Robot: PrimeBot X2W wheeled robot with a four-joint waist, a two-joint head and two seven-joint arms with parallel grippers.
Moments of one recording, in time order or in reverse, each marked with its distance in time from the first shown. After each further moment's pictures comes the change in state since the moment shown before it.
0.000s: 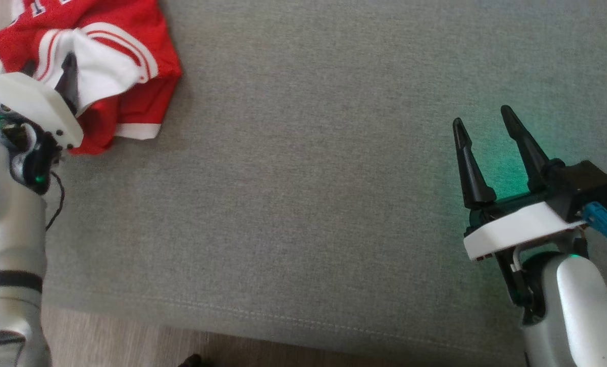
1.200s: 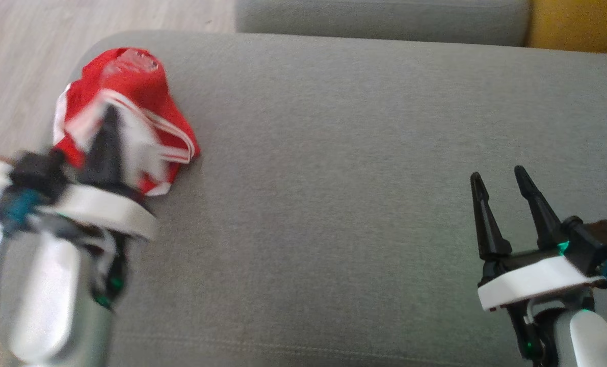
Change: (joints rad) left arm 0.482 -0.045 -0.110 -0.628 -0.009 0.098 -0.266; right arm 0.181 0.017 -0.052 -0.021 0.098 0.000 -0.046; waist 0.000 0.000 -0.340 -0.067
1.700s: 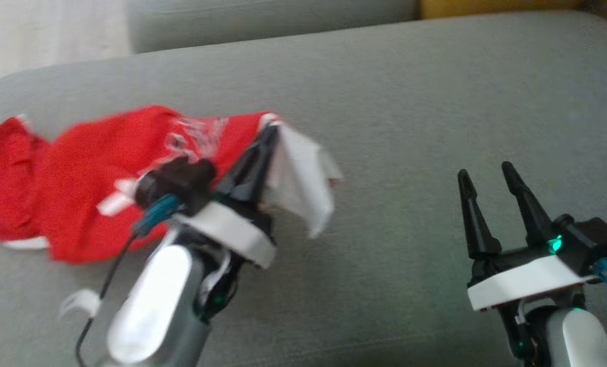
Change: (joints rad) left arm 0.019 -0.146 -0.295 -0.140 -0.015 -0.055 0.085; right arm 0.003 0.001 0.037 -0.039 0.017 0.000 0.011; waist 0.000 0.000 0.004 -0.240
